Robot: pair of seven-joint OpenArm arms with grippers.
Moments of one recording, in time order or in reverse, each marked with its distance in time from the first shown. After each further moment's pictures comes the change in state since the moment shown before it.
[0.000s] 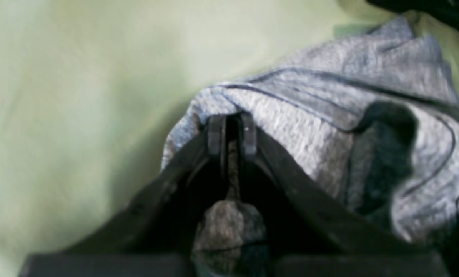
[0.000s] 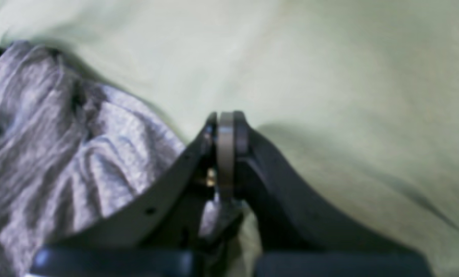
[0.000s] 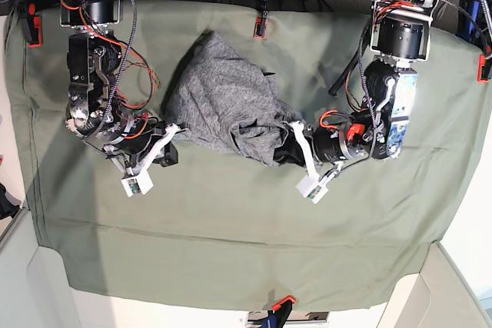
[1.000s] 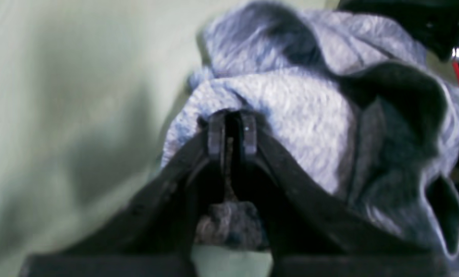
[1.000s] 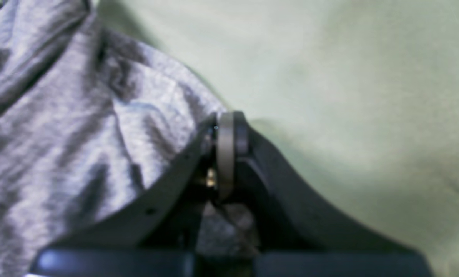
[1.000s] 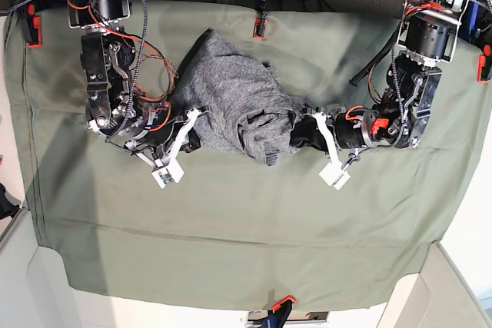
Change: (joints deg) left arm 3.7 -10.5 7.3 0.3 -18.1 0.3 6.3; right arm -0.2 0.3 -8.7 0.0 -2.1 0.9 -2.7
